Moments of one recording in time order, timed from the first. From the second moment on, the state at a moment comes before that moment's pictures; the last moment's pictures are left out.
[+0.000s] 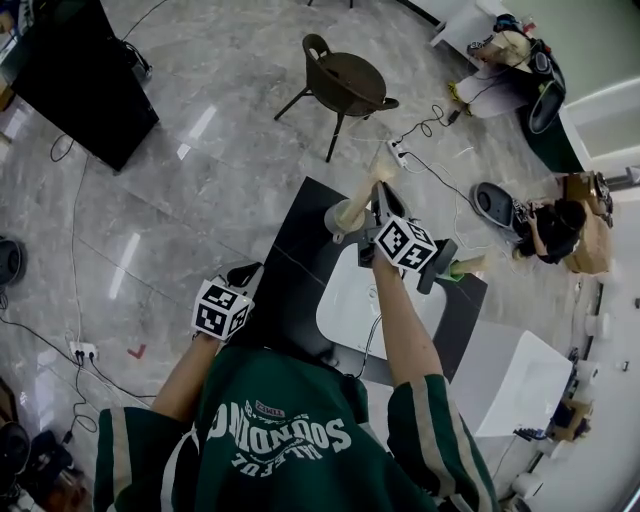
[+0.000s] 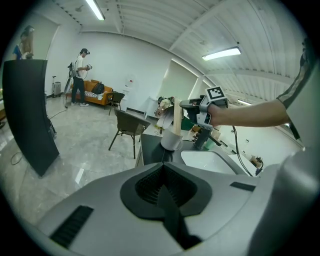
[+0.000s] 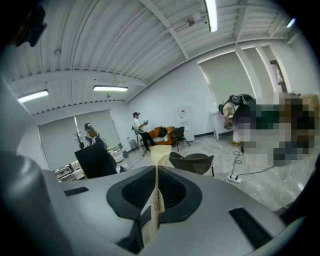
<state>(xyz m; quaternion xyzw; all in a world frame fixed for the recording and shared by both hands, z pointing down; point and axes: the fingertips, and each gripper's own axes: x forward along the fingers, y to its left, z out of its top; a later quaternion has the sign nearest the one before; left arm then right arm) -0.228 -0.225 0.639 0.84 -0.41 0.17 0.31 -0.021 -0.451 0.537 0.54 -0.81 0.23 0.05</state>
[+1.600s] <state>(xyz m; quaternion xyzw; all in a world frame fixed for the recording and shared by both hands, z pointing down) -0.151 -0.176 0.620 0.90 -0.30 0.18 0.26 0.068 -0.204 0.650 0.60 -0.71 0.29 0.24</state>
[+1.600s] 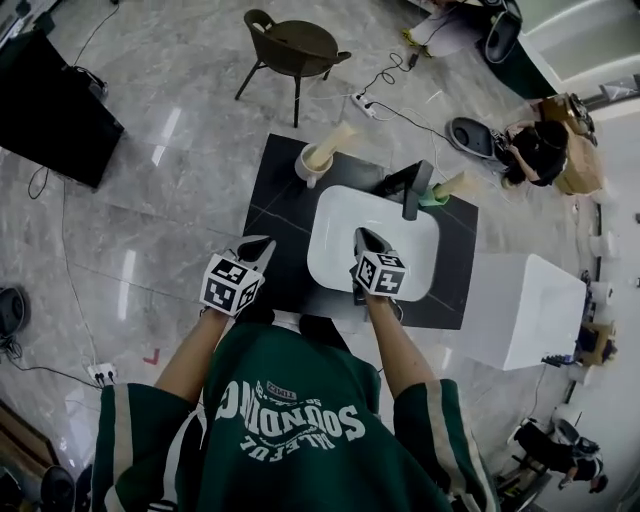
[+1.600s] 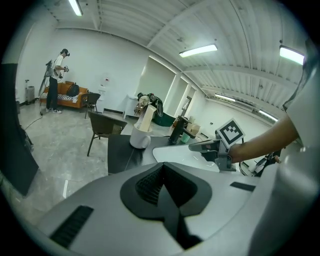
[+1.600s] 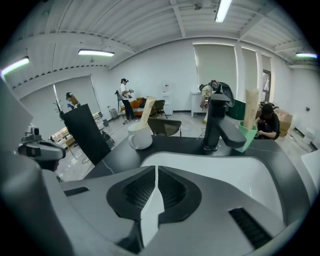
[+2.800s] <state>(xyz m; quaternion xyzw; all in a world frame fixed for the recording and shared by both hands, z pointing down) 0.041 -0.165 0.566 0.91 -0.31 0.20 0.21 0.216 -0.152 0.546 0.62 -0.74 0.21 0.12</state>
